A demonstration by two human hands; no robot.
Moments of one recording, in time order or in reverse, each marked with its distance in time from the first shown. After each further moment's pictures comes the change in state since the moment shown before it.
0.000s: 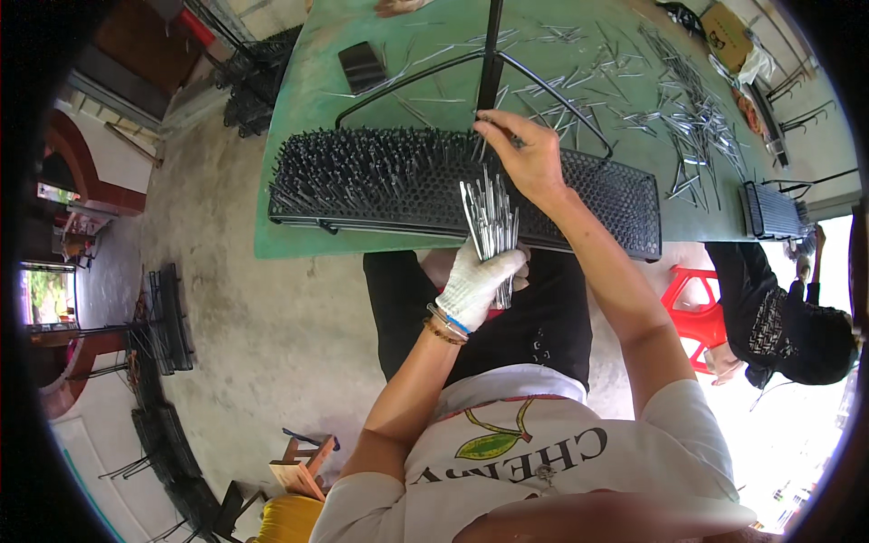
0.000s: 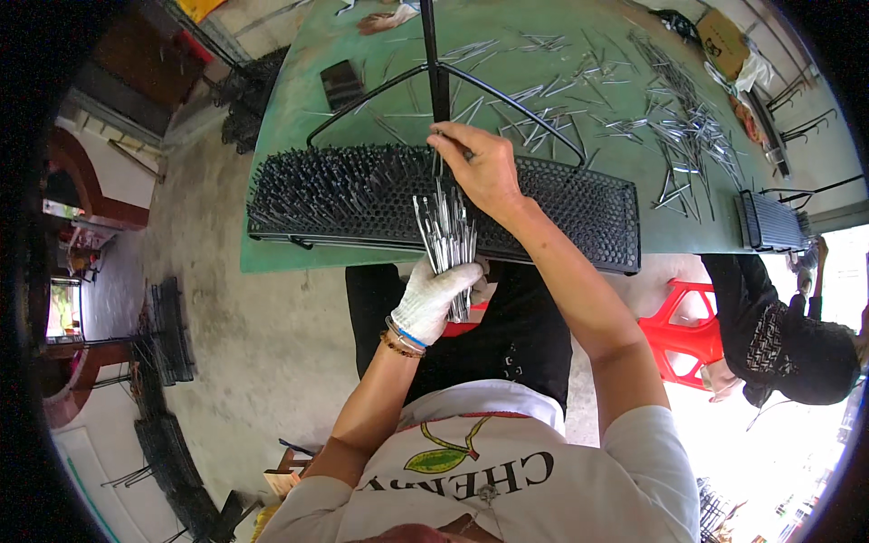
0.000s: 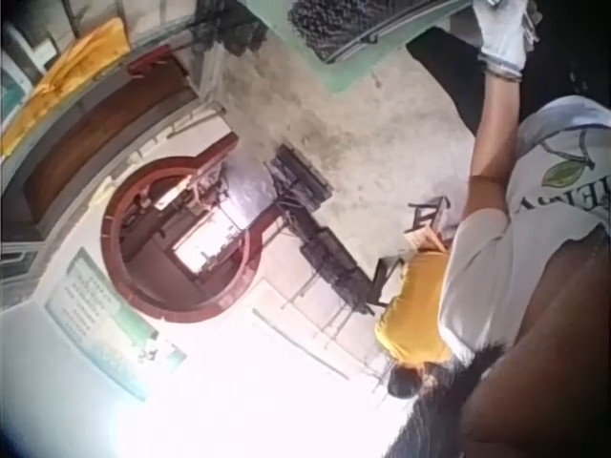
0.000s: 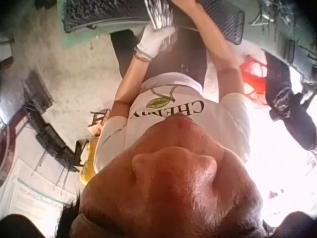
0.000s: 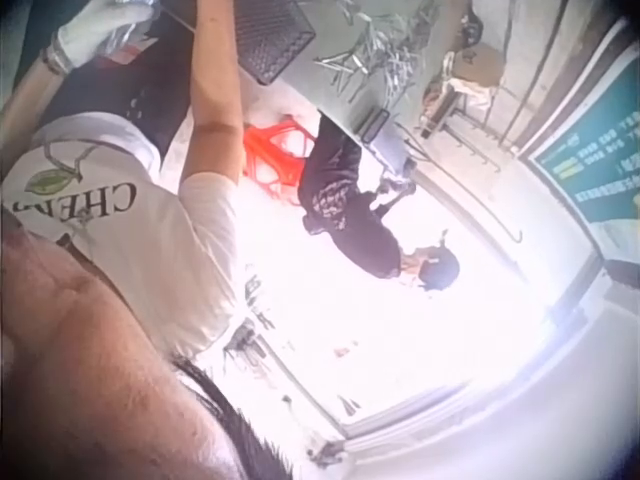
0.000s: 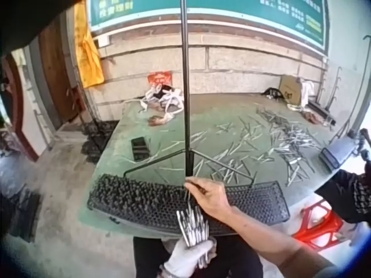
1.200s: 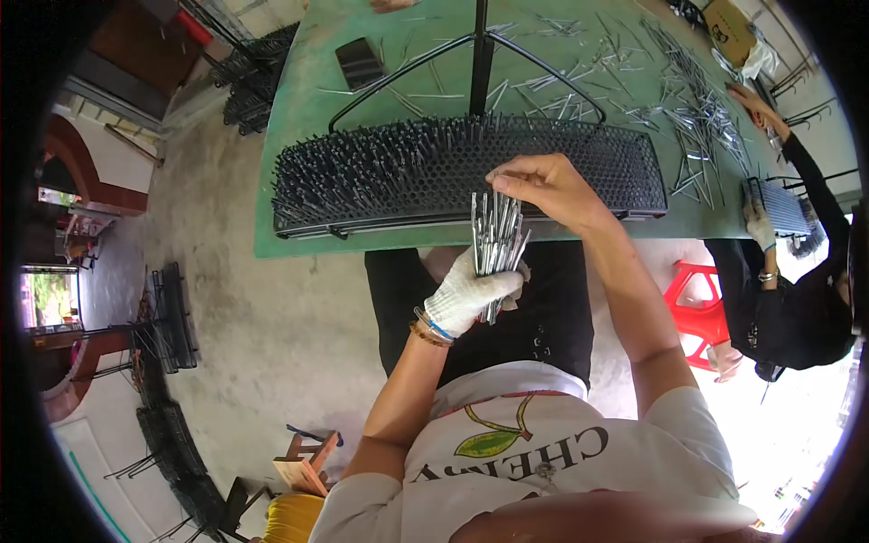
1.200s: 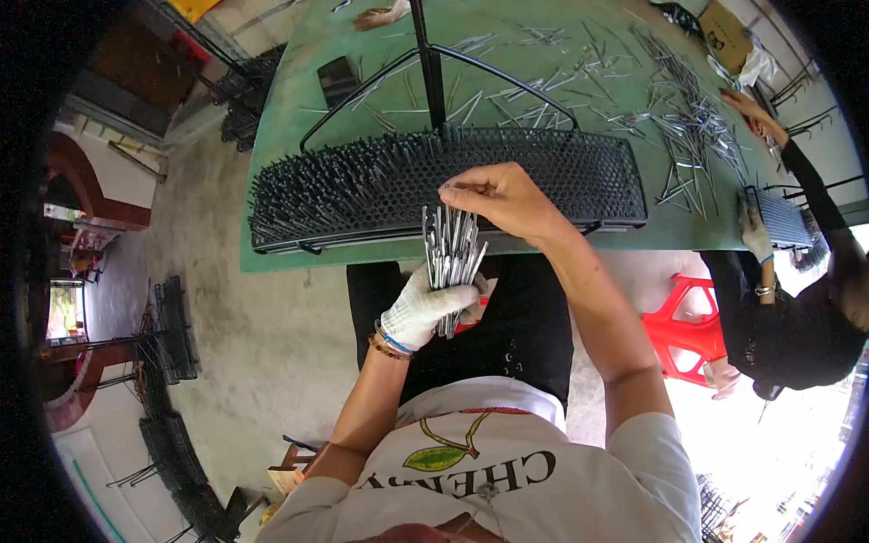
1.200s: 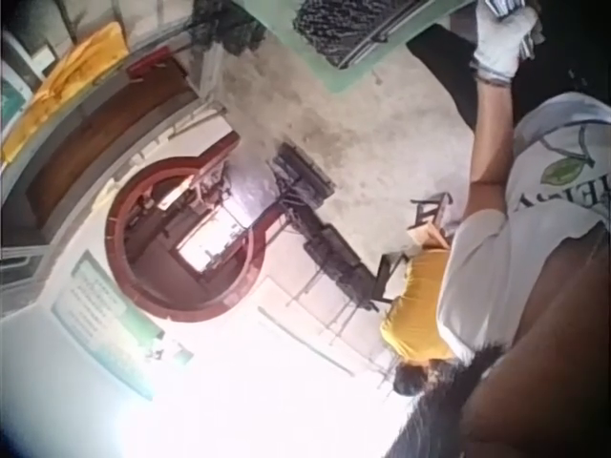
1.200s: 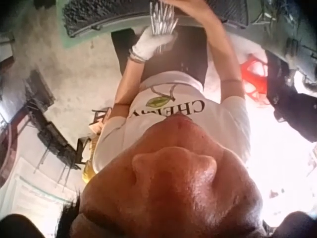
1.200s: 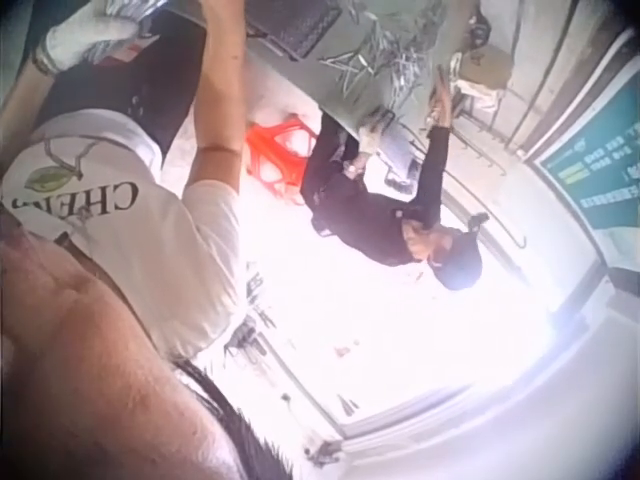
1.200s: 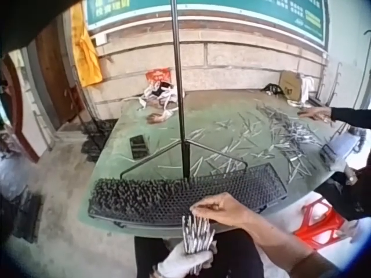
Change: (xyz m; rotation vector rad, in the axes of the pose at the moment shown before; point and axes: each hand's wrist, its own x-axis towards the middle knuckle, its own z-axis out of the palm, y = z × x) left_hand -0.010 0.010 -0.013 0.124 -0.193 -0.042; right_hand -0.021 -0.023 -0.048 0.397 -0.541 0.584
